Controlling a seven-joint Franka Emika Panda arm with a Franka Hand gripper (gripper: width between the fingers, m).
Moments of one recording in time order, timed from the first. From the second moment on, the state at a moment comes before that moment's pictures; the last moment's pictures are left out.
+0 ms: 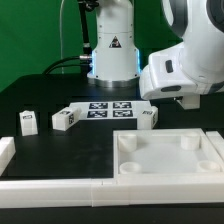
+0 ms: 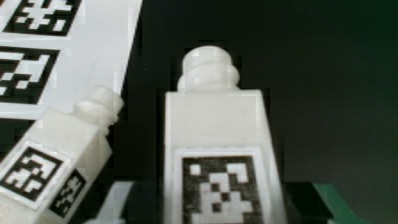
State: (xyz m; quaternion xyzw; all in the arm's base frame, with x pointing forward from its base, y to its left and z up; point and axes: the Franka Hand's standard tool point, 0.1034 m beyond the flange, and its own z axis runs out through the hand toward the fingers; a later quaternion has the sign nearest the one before) arm 0.419 0.134 0.060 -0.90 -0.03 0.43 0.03
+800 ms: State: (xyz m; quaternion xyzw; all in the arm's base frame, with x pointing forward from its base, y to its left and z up) arm 0.477 0.129 0.109 -0.99 -0.03 0.12 0.04
